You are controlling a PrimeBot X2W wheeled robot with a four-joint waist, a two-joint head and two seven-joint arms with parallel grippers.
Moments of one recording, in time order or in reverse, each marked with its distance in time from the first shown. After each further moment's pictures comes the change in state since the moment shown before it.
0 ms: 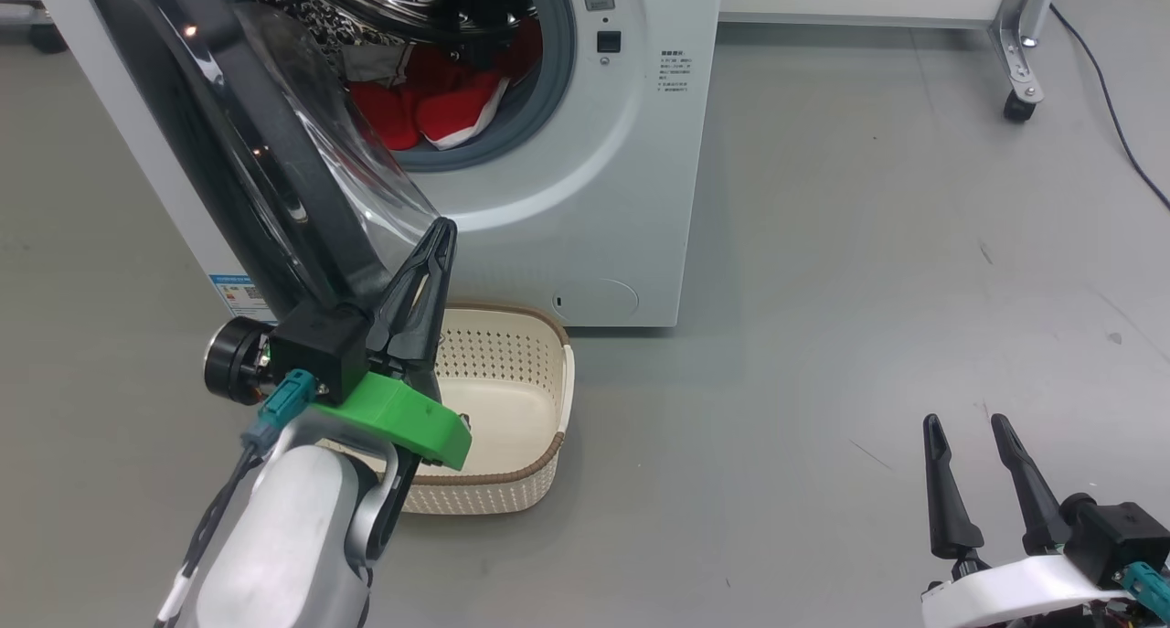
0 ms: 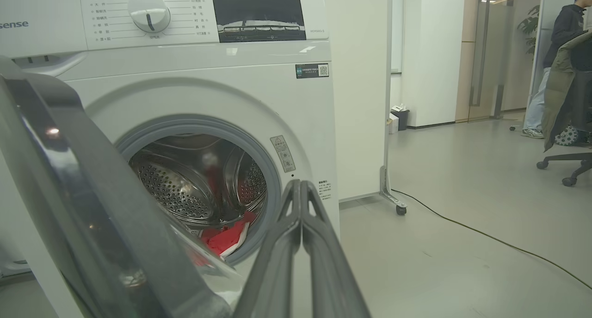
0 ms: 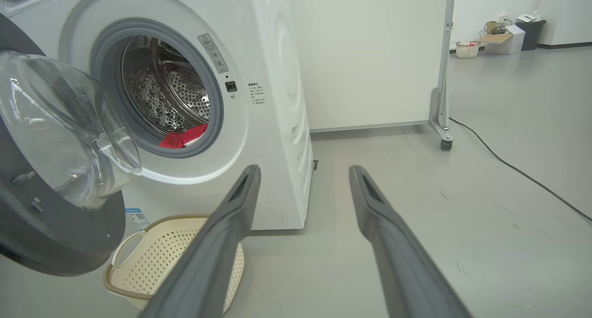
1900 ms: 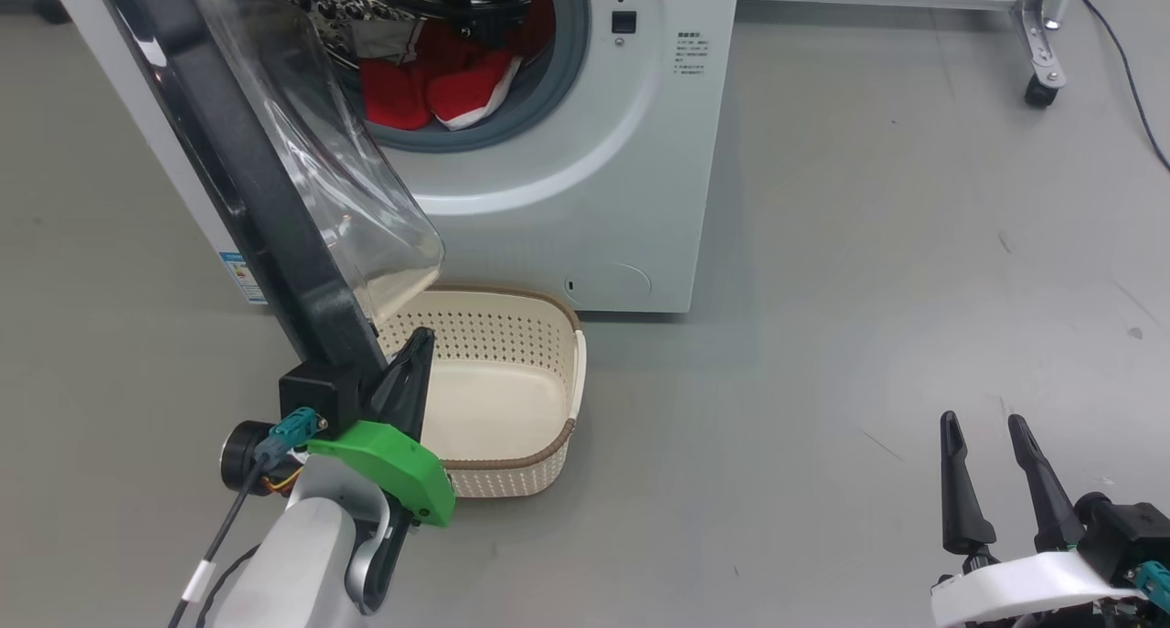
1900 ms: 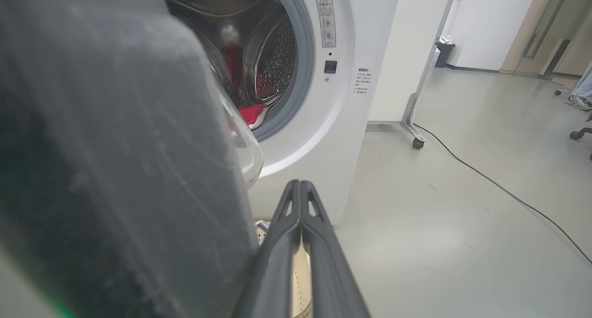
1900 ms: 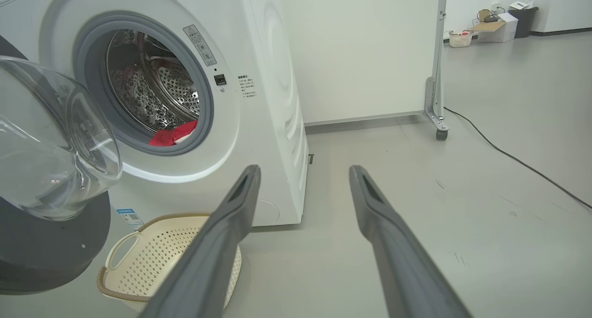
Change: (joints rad) left arm 0.004 -0.025 0.001 0.357 -0.118 0.067 -0.021; right arm -0.008 0.032 -0.053 0.021 -0.011 0.010 0.000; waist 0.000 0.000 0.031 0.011
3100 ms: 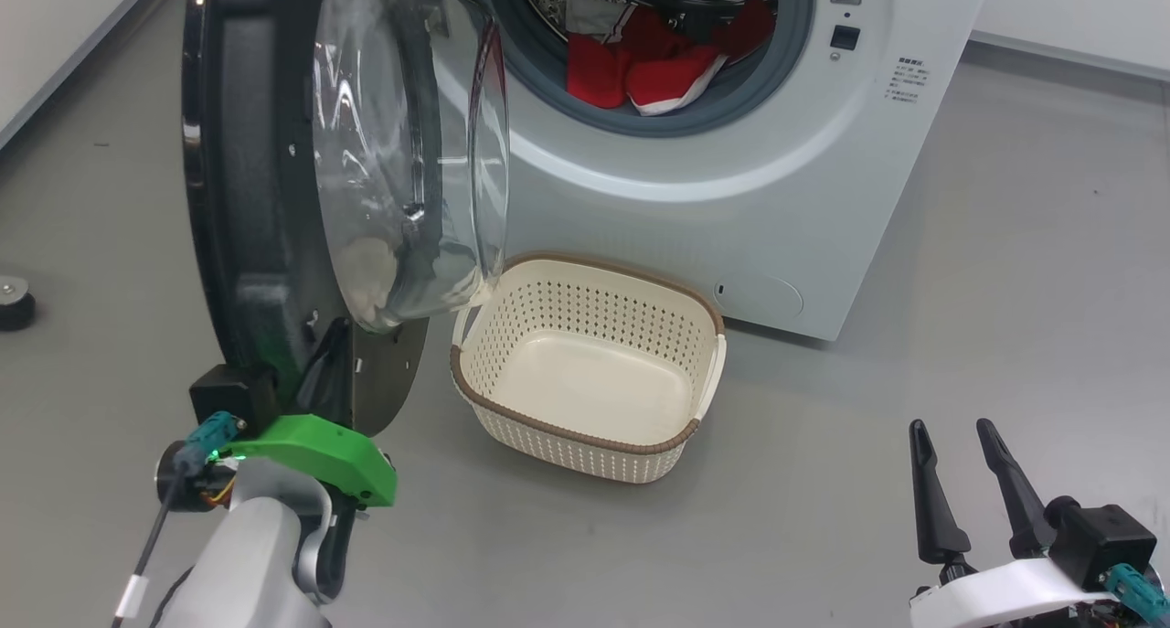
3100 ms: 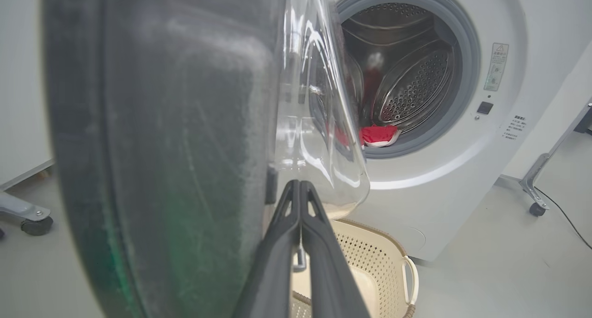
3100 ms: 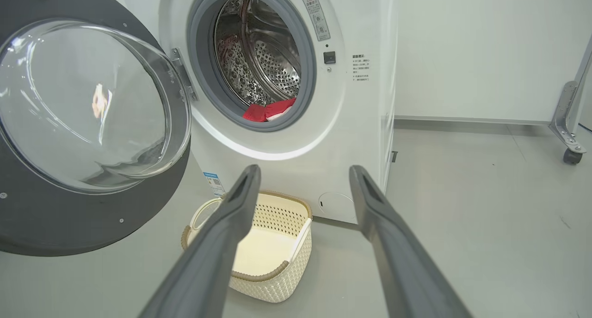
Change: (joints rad) left arm 0.000 0.024 0.084 0.032 -0.074 0.039 -0.053; right arm 0.006 -0.013 0.058 -0.006 -0.002 0.000 0.000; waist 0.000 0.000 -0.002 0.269
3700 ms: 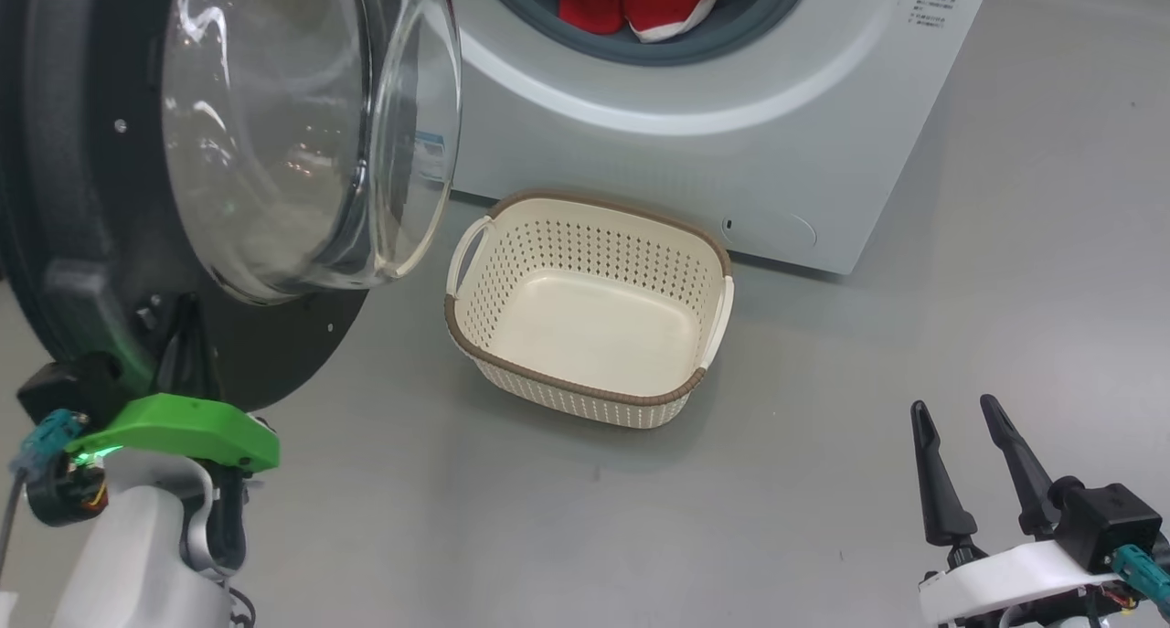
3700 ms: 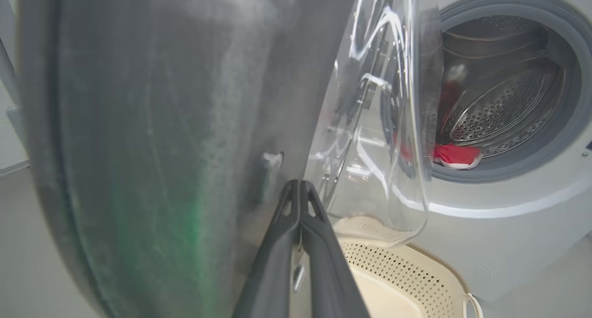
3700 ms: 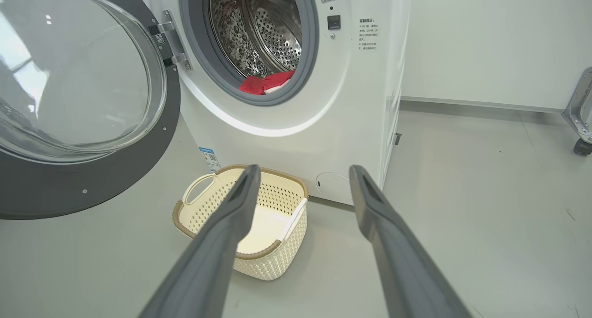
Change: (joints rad) left arm -0.005 0.076 0.176 -0.028 -0.079 0.026 -0.009; right arm -0.025 -0.056 0.030 -0.016 -0.021 0.000 0.000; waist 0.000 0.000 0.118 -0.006
